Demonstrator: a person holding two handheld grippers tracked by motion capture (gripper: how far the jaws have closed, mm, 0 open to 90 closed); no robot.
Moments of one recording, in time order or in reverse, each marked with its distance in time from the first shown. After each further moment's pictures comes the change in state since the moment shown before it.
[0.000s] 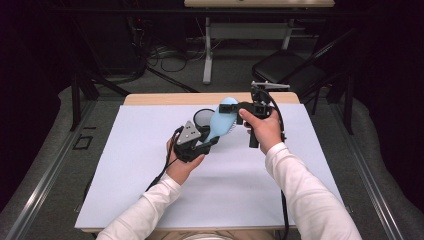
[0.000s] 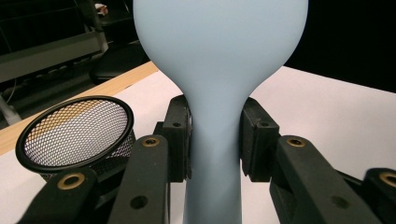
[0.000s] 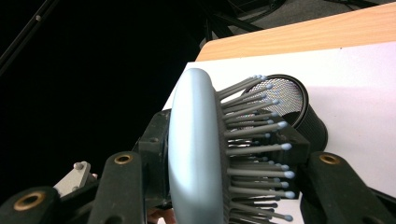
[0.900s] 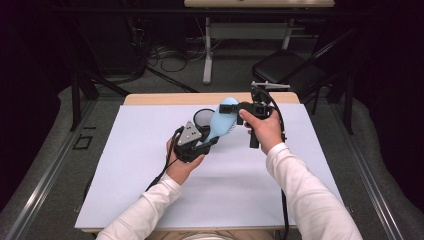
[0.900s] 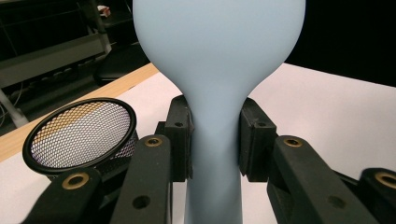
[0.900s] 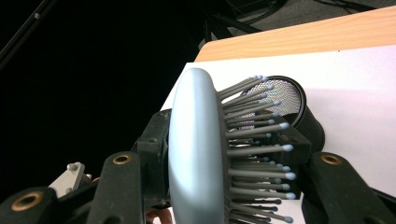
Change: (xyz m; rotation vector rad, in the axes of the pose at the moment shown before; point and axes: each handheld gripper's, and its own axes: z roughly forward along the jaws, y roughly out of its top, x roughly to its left) left arm -0.002 0.001 -0.001 0.004 0.012 0.020; right arm 0.000 -0.001 -0.001 -0.004 -0.004 -0.020
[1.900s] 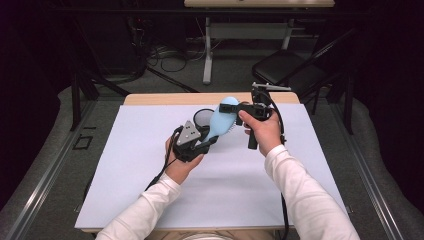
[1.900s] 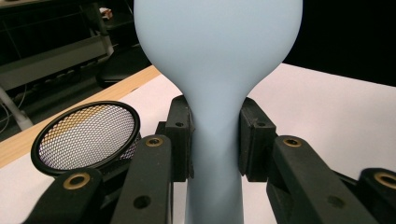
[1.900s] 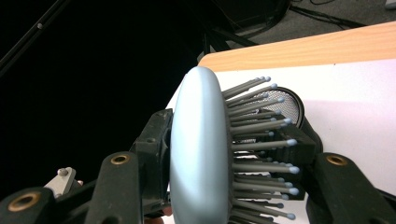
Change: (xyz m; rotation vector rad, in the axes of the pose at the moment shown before) left arm 0.000 0.003 -0.003 0.000 0.007 0.016; right arm 0.001 -0.005 -0.001 -0.055 -0.005 -0.014
